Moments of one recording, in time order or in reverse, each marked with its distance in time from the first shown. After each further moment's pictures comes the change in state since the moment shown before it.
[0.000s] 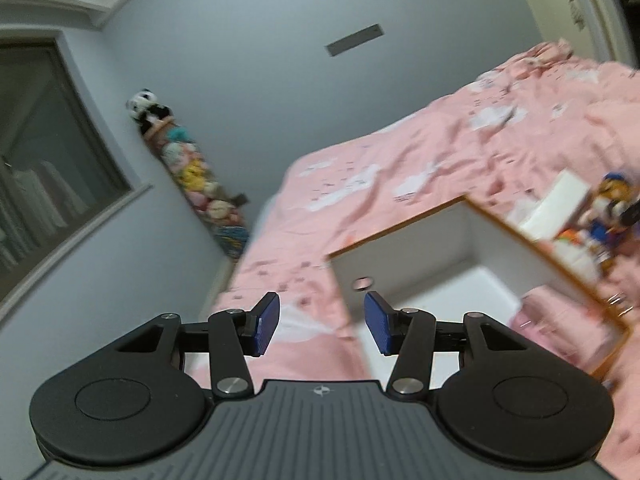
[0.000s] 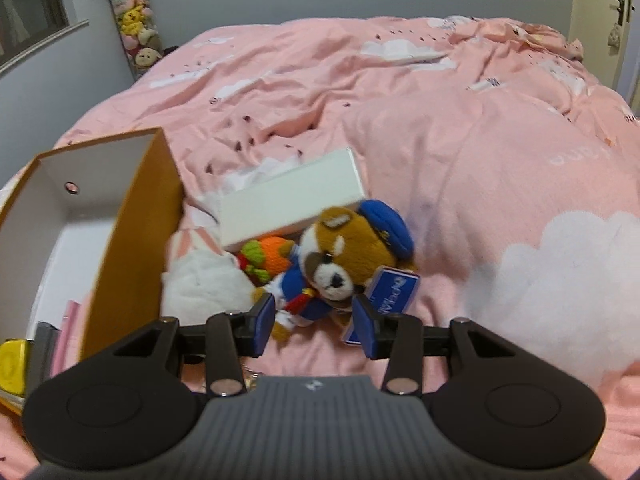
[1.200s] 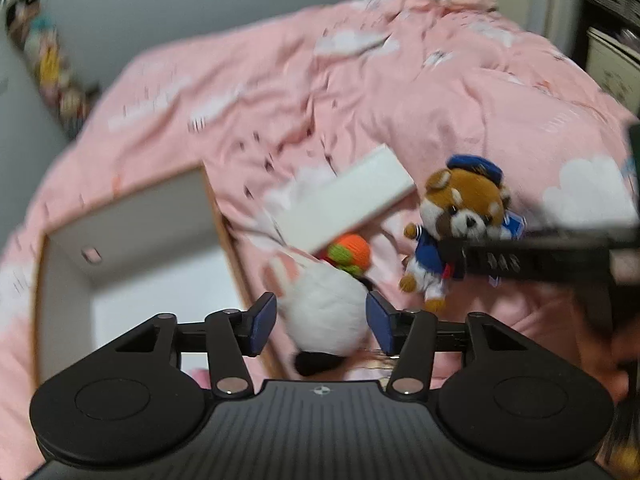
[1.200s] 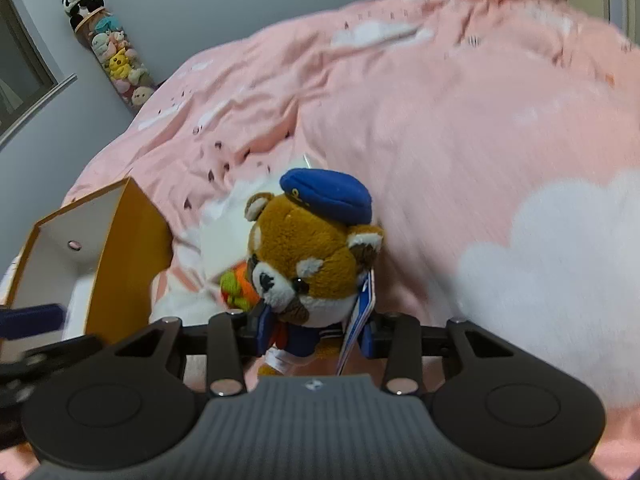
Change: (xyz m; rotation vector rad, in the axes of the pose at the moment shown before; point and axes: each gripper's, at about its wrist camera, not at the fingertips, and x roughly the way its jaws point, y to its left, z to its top) left arm 0.086 -0.166 0.095 -0.197 0.410 -0.356; right arm 0.017 -0.065 0.011 0.204 0.023 0.153
